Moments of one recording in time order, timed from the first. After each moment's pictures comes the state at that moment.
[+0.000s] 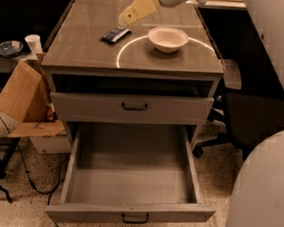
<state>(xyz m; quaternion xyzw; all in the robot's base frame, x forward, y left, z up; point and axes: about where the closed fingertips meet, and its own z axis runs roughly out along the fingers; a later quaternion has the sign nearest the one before) 0.733 0.009 1.005 -0.45 0.78 0.16 0.41</state>
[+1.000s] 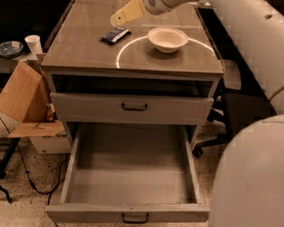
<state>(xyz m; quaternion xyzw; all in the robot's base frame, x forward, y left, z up) 0.783 0.026 0.975 -0.38 0.81 0.14 0.44</state>
